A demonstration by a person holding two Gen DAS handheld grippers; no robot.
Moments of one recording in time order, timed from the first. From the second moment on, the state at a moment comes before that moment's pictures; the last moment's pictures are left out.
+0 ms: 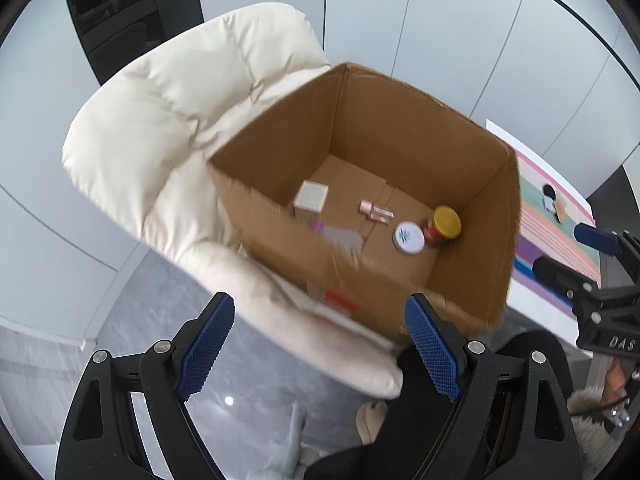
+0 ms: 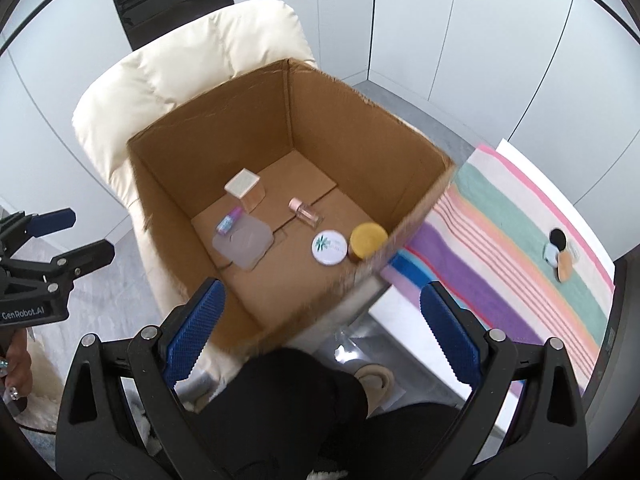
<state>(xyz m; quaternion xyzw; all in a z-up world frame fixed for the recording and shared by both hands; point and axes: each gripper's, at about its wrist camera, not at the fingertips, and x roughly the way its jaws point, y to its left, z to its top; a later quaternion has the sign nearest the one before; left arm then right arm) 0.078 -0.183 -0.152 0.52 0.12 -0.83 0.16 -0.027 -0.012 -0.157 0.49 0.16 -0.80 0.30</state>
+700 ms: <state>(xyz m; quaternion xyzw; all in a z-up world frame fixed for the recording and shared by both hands) 0.105 -0.154 -0.142 0.50 0.11 -0.84 0.16 0.014 0.041 -0.145 0.47 0.14 -0.82 0.28</state>
